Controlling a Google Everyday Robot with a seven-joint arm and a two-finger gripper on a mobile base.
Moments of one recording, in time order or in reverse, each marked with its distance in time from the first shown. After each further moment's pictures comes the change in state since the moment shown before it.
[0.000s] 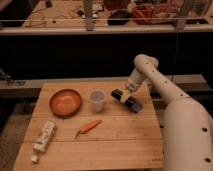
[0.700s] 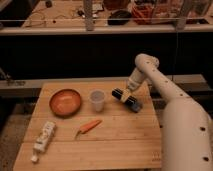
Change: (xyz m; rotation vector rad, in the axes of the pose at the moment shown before) arm 0.001 -0.003 -0.002 -0.003 -0.004 0.023
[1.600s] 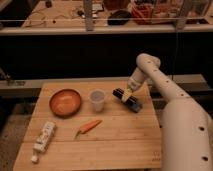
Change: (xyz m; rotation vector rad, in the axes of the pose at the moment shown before) arm 0.003 -0.004 -0.003 0.000 -0.007 0.032
